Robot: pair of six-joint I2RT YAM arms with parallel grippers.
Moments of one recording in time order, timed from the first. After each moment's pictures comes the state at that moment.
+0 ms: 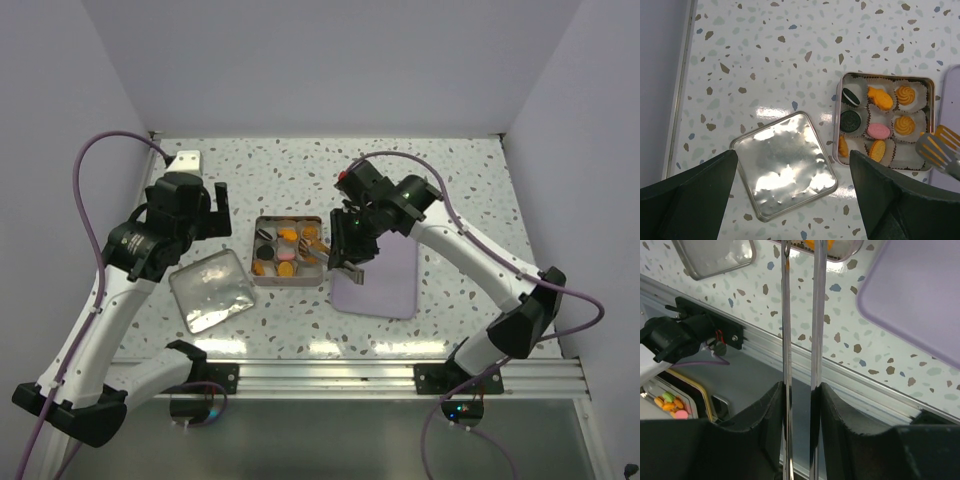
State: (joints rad) left arm -0.41 1.02 1.33 -0.99 -0.43 -0.30; right arm 0.78 1.55 1.65 -1.20 -0.20 0.69
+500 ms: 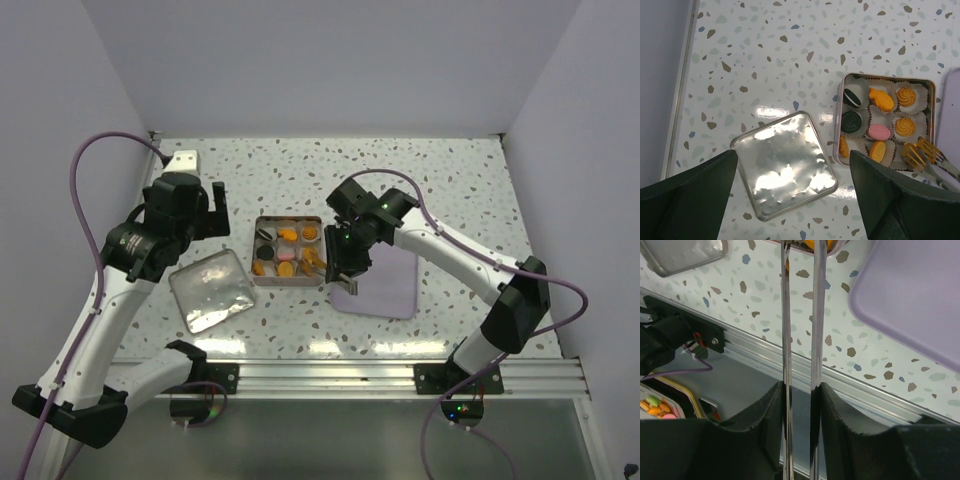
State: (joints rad) left arm -0.40 1.01 1.33 -1.00 -0.43 -0.31; right arm 0.82 1.60 1.52 -1.10 -0.20 0.70
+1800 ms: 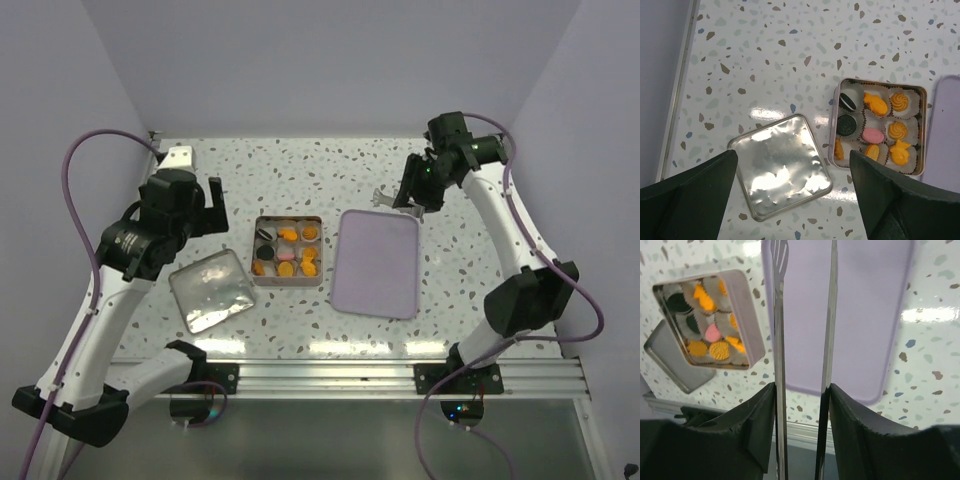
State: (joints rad) left arm -0.39 1.03 1.37 -1.01 -0.42 -0.33; right arm 0.26 1.61 1.74 -1.21 -0.15 0.51
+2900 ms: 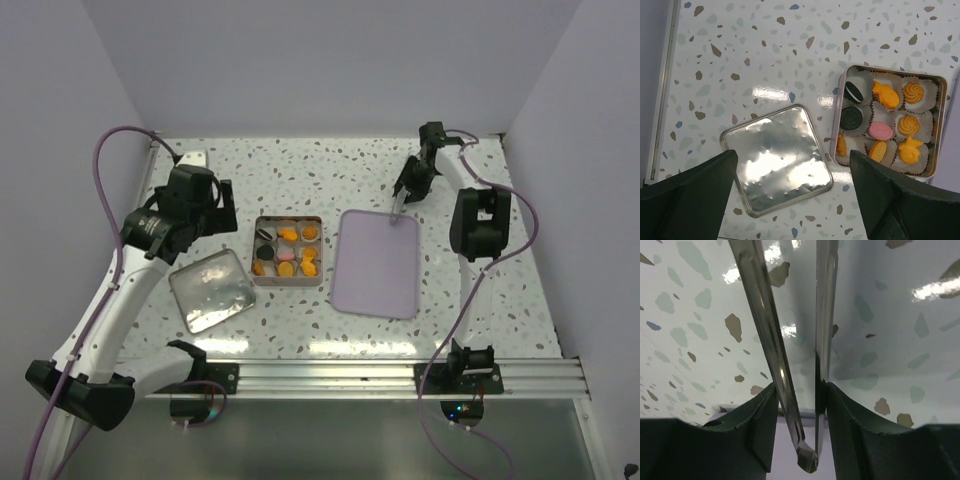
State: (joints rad) left arm -0.37 1.11 1.31 -0.99 -0.40 -0.36; right arm 0.07 2.35 2.04 -0.92 -0.13 0.56
